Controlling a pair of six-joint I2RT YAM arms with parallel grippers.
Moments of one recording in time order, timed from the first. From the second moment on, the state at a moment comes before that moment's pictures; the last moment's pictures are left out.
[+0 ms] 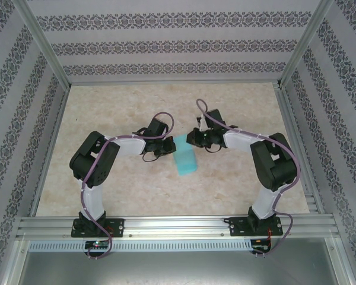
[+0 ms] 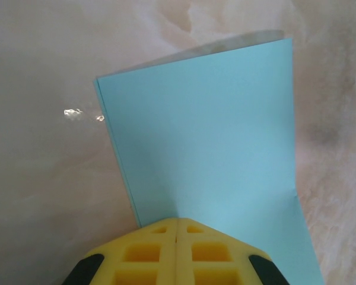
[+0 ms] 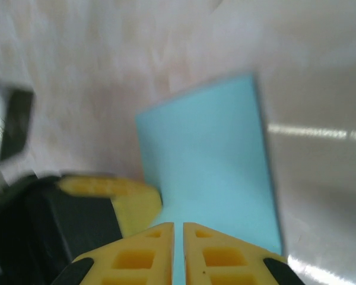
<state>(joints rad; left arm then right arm) -0.56 1.94 1.06 -0.10 0.33 -0.81 0.43 1.80 1.00 -0.16 -0.50 0.60</state>
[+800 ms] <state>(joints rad) -0.56 1.94 1.06 -0.10 0.33 -0.81 0.46 1.85 0.94 -0.22 -0.57 0.53</state>
